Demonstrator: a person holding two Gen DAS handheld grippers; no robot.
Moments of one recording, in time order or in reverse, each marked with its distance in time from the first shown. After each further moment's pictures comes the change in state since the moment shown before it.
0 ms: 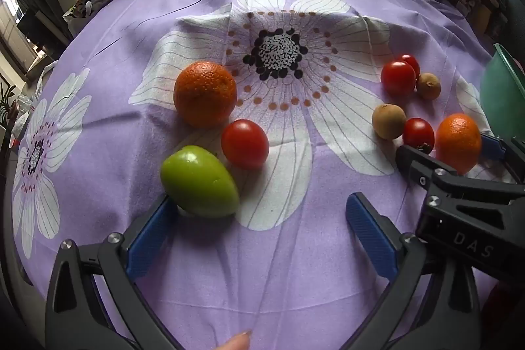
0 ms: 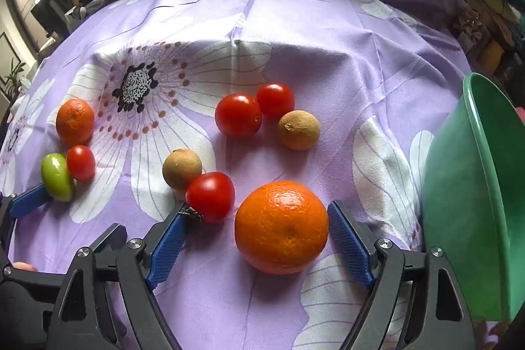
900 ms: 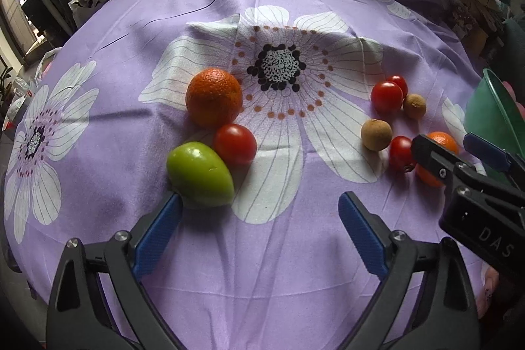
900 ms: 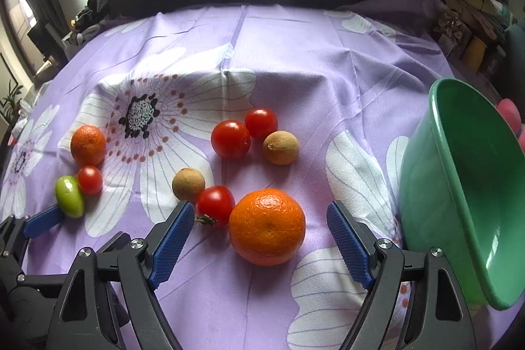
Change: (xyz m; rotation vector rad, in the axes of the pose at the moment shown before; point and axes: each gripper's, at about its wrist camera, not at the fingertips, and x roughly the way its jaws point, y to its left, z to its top) left arm -0.020 0.011 0.003 -0.078 -0.040 -0.061; right arm -0.042 -0.004 -0.002 0.059 -0.143 -0.005
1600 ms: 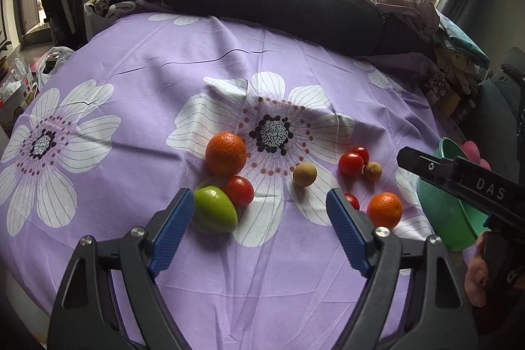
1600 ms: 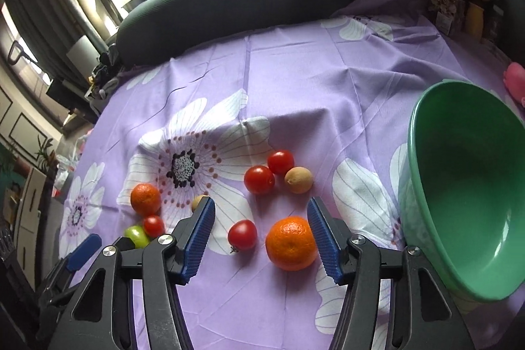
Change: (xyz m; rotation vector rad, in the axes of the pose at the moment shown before) left arm -0.053 0.023 0.008 -0.128 -0.175 -0.141; right arm -0.029 -0.017 0.038 0.182 -0.020 0.209
